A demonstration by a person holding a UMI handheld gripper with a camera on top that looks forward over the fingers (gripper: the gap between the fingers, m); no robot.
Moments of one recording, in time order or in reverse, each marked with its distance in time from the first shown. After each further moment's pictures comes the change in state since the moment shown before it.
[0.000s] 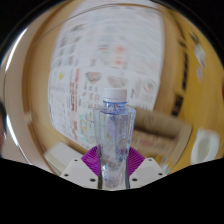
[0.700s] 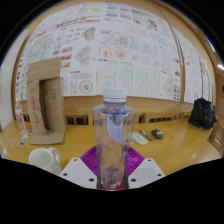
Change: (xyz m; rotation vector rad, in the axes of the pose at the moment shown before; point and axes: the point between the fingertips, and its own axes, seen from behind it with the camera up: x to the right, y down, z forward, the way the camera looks) arm 0.253 -0.194 -0.139 -0.107 0.856 -1.241
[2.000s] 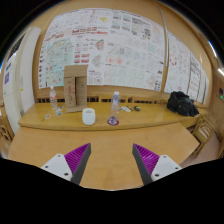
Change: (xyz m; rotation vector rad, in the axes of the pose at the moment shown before) arm -0.027 0.044 -0.466 -0.192 0.041 -0.040
